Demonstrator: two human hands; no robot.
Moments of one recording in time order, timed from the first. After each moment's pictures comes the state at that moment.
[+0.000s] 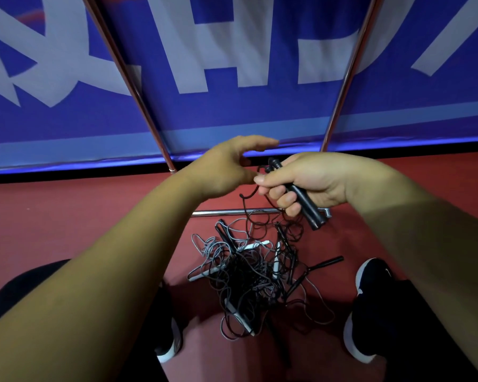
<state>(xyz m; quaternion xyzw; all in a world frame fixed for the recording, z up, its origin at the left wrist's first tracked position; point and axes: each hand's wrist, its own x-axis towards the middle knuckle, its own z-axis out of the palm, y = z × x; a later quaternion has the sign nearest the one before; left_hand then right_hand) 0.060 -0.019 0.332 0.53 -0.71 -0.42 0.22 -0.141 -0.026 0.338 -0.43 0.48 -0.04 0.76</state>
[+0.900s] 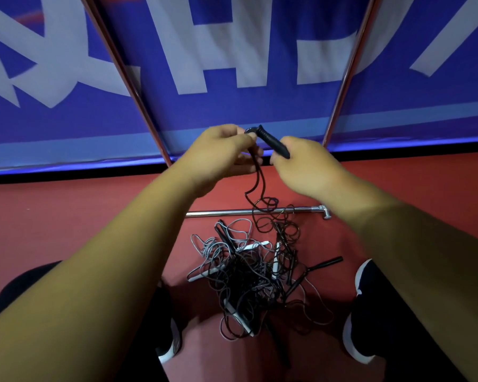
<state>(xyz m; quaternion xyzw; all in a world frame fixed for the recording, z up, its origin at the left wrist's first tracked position) 0.048 -0.022 0.351 0.55 -0.46 -0.58 0.38 -0.135 -0.027 0.337 -0.72 0.63 -0.14 0.25</state>
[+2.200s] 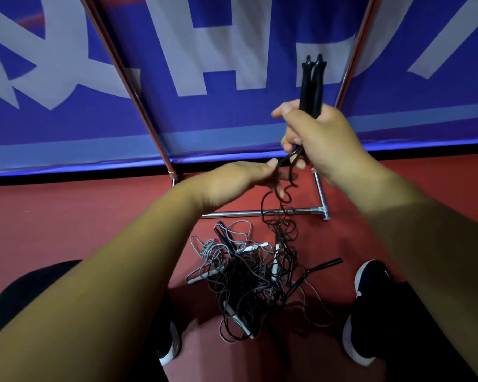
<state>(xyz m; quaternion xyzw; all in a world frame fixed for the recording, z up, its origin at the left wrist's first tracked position) 0.045 -0.008 0.327 0.44 -0.66 -0.59 0.14 -0.142 -0.038 0.360 -0.55 0.51 -0.44 0.50</state>
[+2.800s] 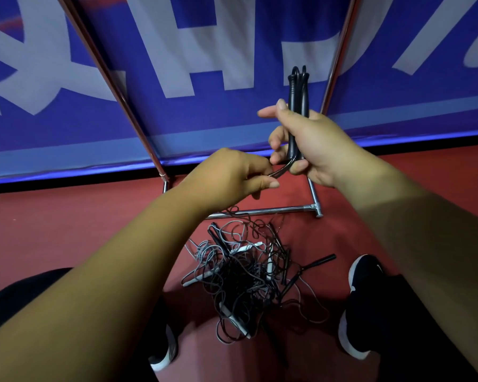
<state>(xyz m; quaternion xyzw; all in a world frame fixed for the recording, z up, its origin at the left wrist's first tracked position) 0.040 -0.007 0.338 0.43 -0.85 -0.24 0.17 -0.150 -0.035 0.364 -0.45 0.49 -0.38 0.64</state>
